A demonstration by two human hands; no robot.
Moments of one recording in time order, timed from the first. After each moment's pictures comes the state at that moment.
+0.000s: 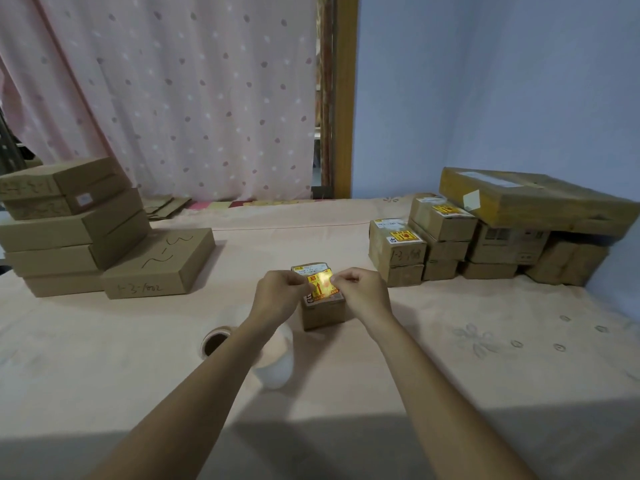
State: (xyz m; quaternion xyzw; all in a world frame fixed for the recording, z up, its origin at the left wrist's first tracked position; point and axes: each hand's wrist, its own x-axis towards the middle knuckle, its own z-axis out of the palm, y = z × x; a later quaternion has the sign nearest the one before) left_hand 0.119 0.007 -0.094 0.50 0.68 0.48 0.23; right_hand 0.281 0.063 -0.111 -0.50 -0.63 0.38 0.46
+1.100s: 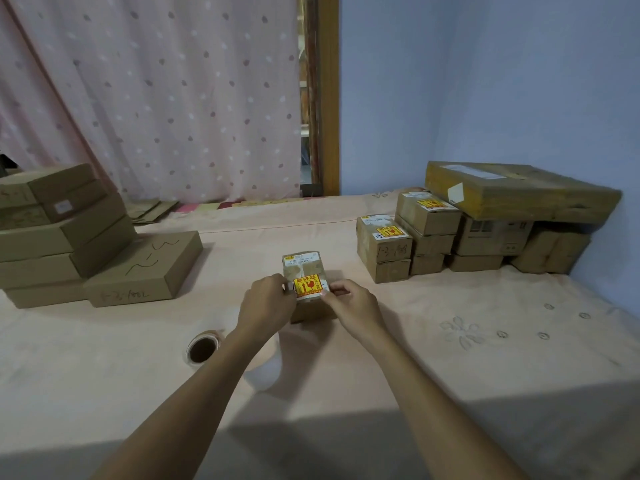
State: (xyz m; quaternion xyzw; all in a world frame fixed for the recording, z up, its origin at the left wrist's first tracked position) left_hand 0.127 0.007 -0.097 0.59 0.76 0.28 0.03; right_hand 0.301 0.054 -0.141 -0.48 -0.67 0.37 0.44
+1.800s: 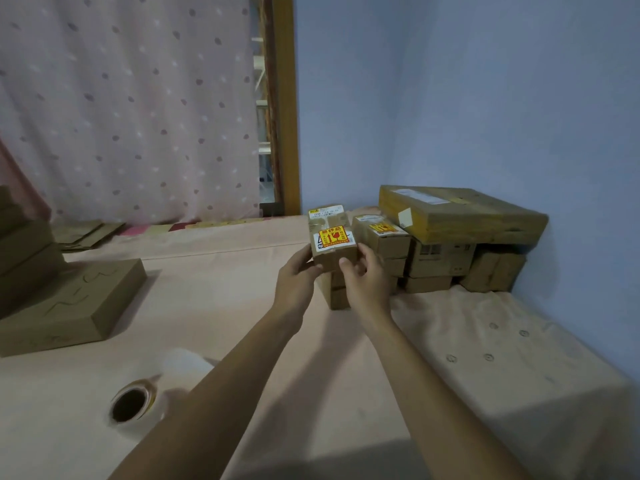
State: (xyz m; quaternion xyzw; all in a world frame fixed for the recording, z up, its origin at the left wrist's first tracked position) left_hand 0.251 0.070 -0.045 0.49 0.47 0.61 0.40; right_hand 0.375 0.101 -0.066 -0.50 -0.56 0.28 0.60
